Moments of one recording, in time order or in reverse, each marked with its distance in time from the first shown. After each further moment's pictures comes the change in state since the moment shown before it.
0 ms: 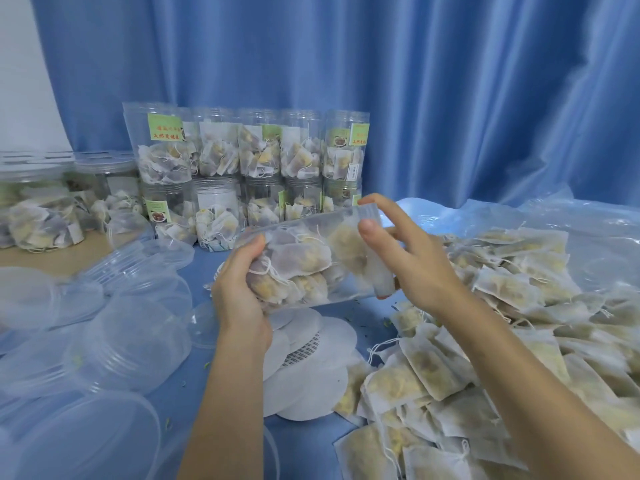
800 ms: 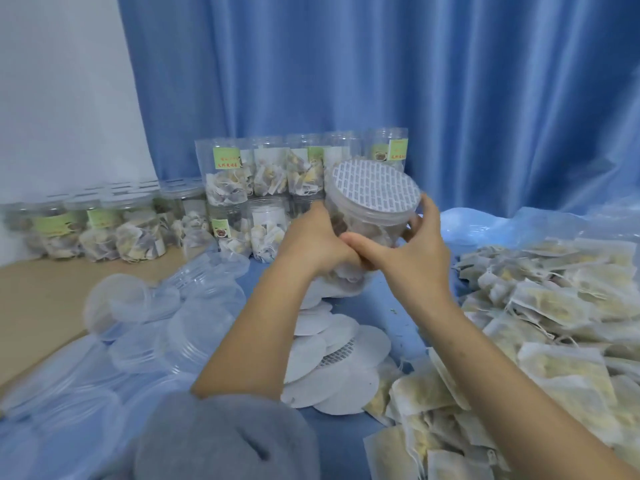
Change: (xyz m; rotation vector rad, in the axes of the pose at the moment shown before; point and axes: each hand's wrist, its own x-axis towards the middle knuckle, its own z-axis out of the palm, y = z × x) left_hand -0.006 0.066 0.071 1.440 -0.248 0.239; right_hand 0.015 -0.019 0.037 0.316 0.386 0.039
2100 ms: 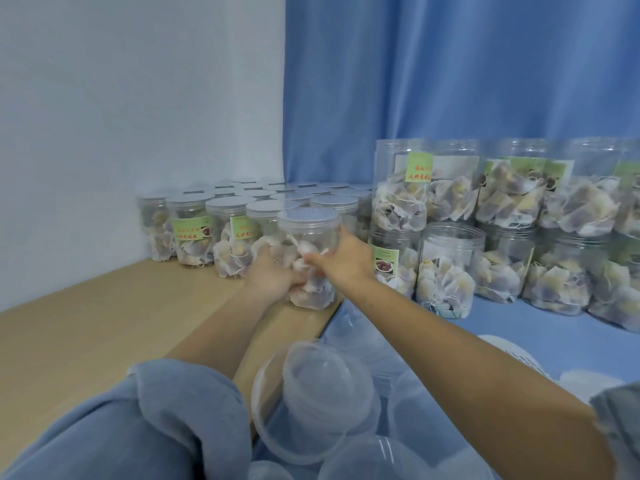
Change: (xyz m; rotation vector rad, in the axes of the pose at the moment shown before) left_hand 0.135 -0.344 -0.185 -0.407 0.342 -0.366; right_hand 0.059 0.049 0.440 -0.316 -0.542 0.079
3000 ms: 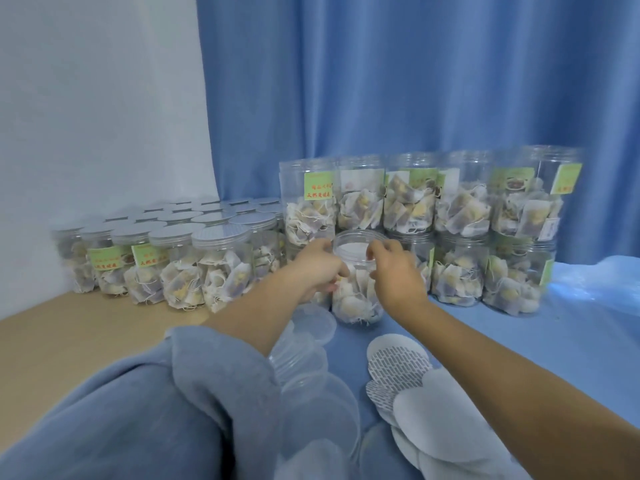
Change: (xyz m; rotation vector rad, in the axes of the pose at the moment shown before) left_hand -0.050 0.118 0.159 0.040 -0.396 -0.095; right_hand -0.018 0.111 -0.175 -0.663 0.157 -0.085
